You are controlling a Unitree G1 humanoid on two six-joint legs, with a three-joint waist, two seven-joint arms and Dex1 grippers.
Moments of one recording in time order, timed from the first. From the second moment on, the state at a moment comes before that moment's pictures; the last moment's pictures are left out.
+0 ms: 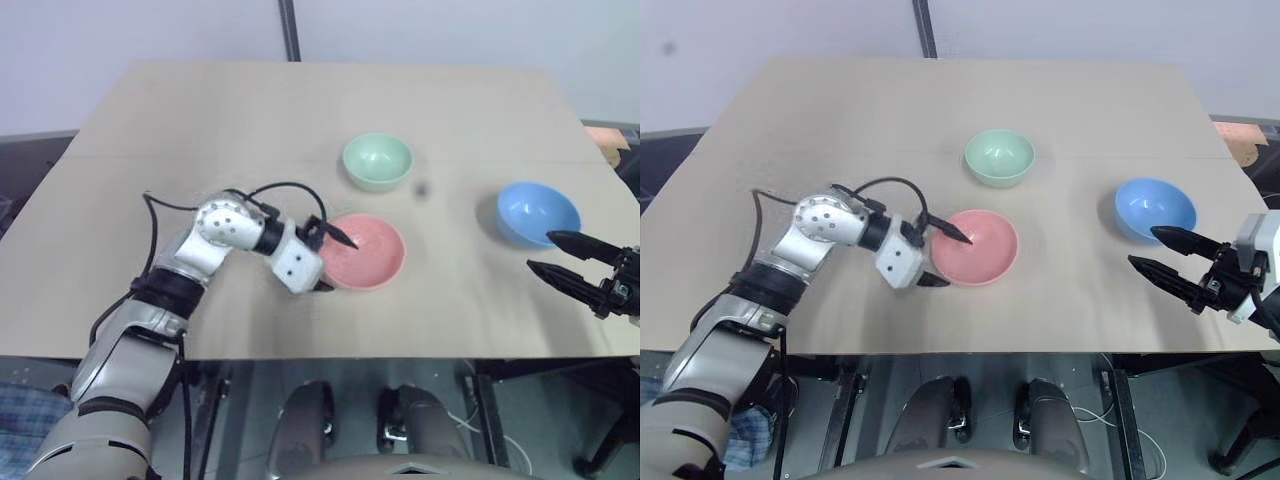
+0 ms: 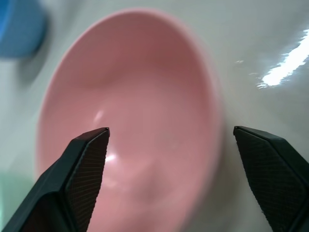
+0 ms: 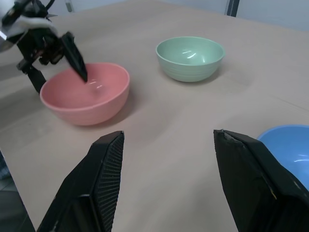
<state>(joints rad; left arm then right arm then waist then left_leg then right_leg) -0.77 0.69 -0.38 0.39 -0.02 -0.64 -1.36 0.16 -0.81 -0.56 -0.40 0.75 0.47 1.00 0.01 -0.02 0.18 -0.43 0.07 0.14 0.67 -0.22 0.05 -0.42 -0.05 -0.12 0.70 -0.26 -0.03</state>
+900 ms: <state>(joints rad) -1.04 0.62 -0.29 0.90 0.20 -0.60 -1.01 0.03 -0.82 -0.44 -0.34 0.75 0.46 1.03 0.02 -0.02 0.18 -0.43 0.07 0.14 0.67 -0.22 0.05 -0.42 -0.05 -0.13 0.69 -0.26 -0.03</state>
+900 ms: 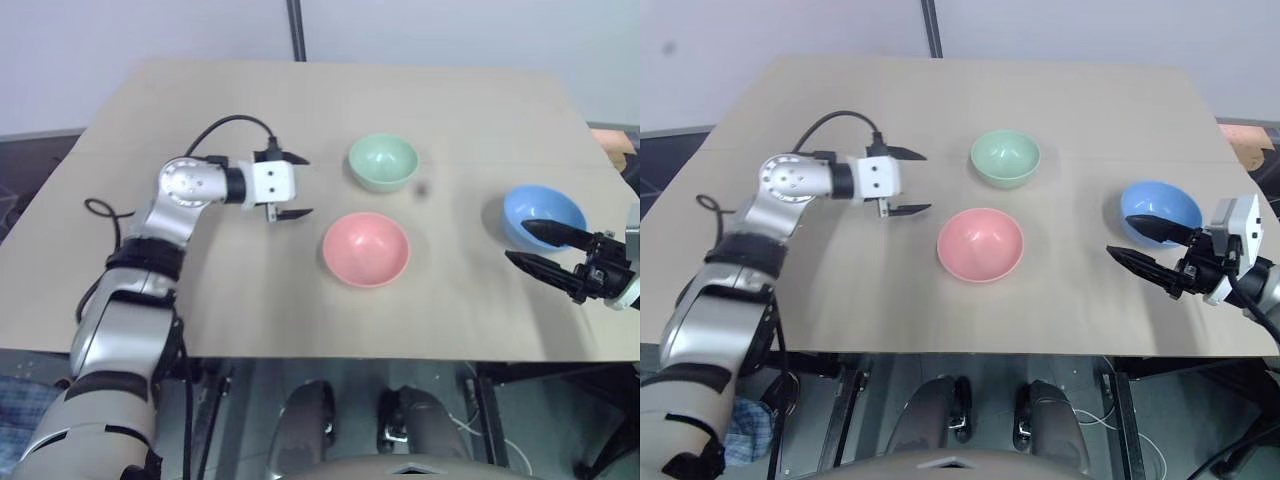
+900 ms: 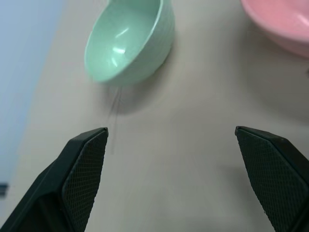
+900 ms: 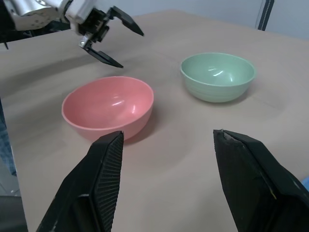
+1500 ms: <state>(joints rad) -1.30 0.33 -0.52 1.32 0.61 -0.59 -0.54 0.15 -0.80 -0.54 -0.42 0.75 0.46 0.96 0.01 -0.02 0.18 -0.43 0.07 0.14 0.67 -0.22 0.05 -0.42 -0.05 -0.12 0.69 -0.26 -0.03</state>
